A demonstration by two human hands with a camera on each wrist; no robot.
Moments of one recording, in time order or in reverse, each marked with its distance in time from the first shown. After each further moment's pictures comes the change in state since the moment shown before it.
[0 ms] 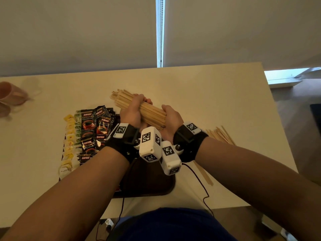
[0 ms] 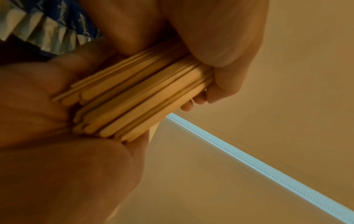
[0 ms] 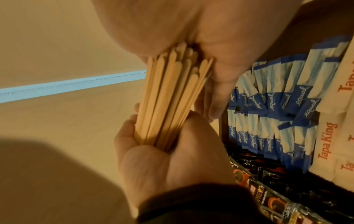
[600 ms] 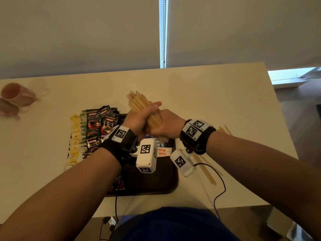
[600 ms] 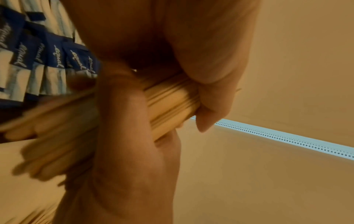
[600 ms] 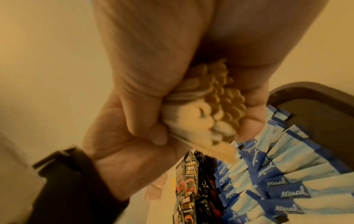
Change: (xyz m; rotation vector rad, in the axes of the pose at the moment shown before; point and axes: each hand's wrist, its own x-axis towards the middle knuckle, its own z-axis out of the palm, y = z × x) left_hand -0.013 0.002 -0.017 0.385 -0.160 -0.081; right_hand -0.010 -0.017 -0.001 -1.496 -0.387 -0.443
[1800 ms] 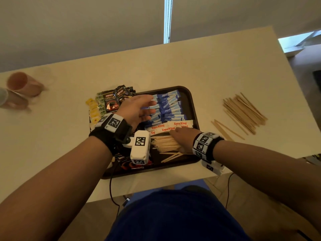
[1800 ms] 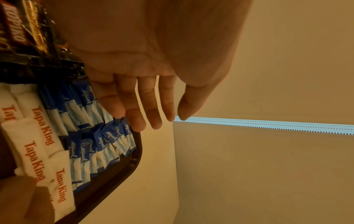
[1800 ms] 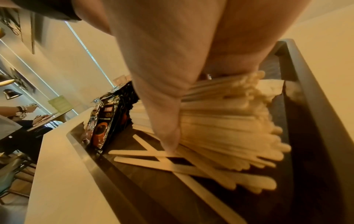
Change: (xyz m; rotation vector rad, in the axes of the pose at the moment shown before) left_hand -0.034 0.009 -0.105 0.254 -0.034 -0.121; right_hand -0.027 0.047 0.134 -0.799 -0.281 0.244
